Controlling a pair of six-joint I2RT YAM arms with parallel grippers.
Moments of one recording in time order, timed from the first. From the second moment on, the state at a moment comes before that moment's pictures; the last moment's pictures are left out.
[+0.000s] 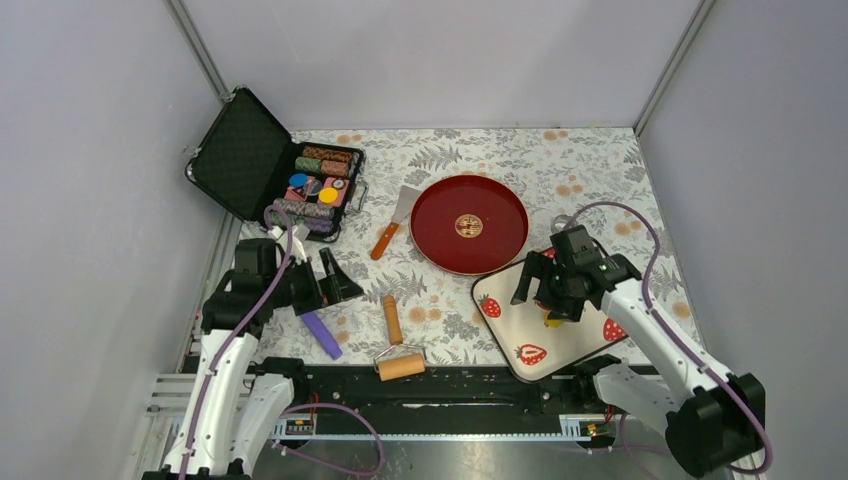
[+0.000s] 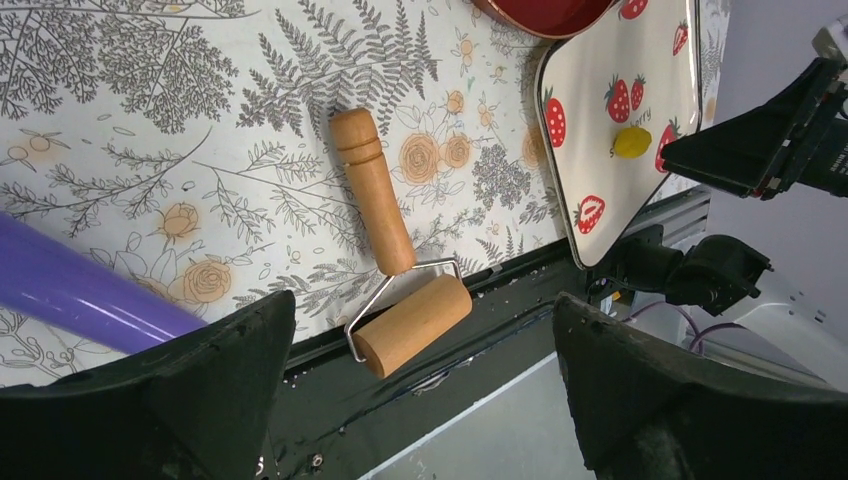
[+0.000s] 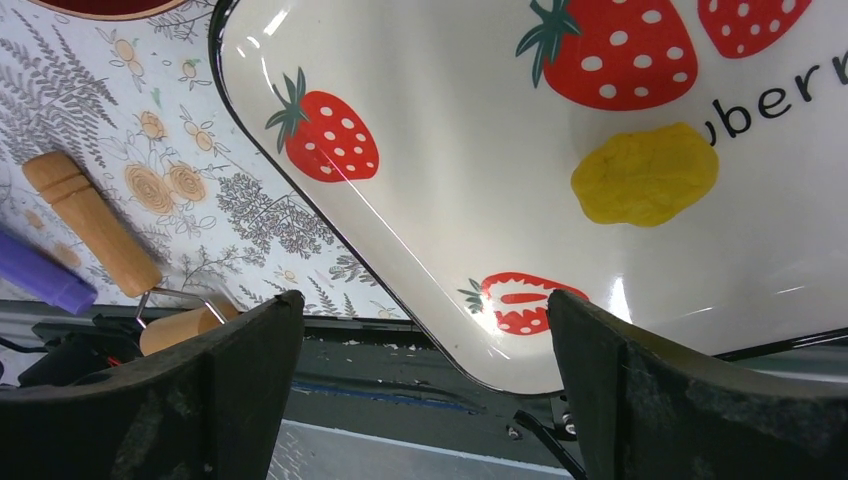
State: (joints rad) left arm -0.06 0.67 0.74 -0.92 0.57 -0.43; right arm 0.36 0.98 0.72 -0.91 -0.13 0.69
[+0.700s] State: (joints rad) left arm -0.12 0.73 0.39 -0.37 0.65 -0.95; right arm 0.58 1.31 0.89 -0.93 -0.04 0.64
